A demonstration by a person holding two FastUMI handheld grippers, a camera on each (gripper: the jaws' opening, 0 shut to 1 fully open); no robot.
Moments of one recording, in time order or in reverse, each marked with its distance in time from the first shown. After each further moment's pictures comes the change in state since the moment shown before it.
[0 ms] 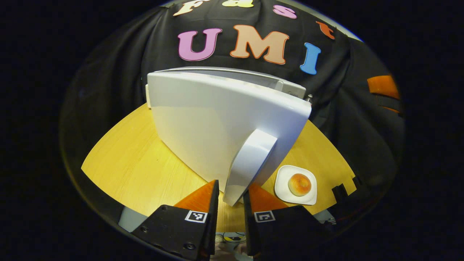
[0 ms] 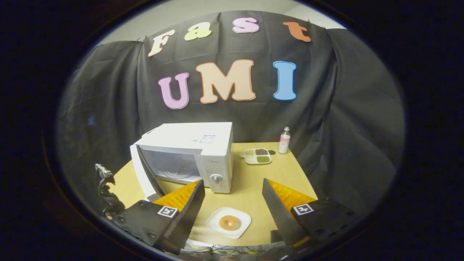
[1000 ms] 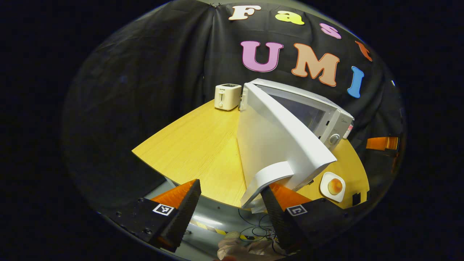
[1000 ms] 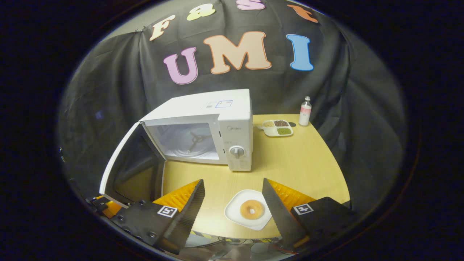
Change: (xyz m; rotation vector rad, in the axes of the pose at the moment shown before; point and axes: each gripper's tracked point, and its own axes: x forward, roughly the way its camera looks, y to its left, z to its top) left arm -0.104 0.153 -0.001 -0.156 -0.055 0.325; right arm 0.049 0.043 -0.088 0.051 0.215 0.075
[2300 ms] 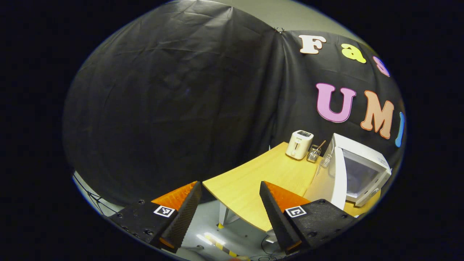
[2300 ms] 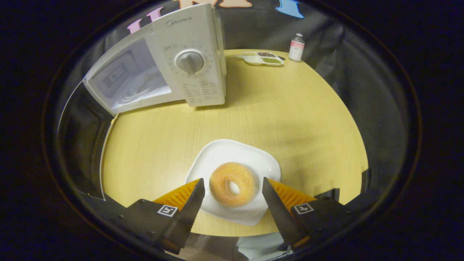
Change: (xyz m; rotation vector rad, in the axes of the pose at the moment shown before) left arm -0.035 0.186 0.117 -0.194 -0.323 0.411; right arm 0.103 -0.053 -0.155 0.037 0.453 -0.181
